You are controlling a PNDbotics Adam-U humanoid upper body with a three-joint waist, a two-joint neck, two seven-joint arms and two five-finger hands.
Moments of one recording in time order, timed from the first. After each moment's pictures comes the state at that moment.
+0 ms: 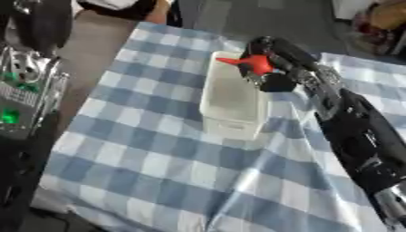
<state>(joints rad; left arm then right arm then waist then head) -0.54 0.31 -0.08 -1.89 -0.12 -0.19 0.09 -1.03 -0.27 0.26 -0.73 0.74 -0.78 0.08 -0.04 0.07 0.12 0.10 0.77</state>
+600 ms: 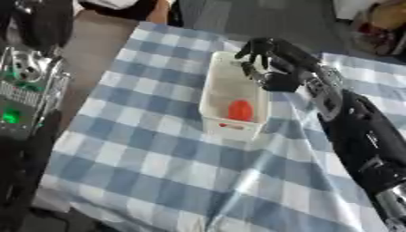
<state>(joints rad) -0.54 0.31 -0.08 -1.89 -0.12 -0.19 0.09 -1.03 -0.27 0.25 -0.72 0.77 -0.77 0.09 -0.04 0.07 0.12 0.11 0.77</state>
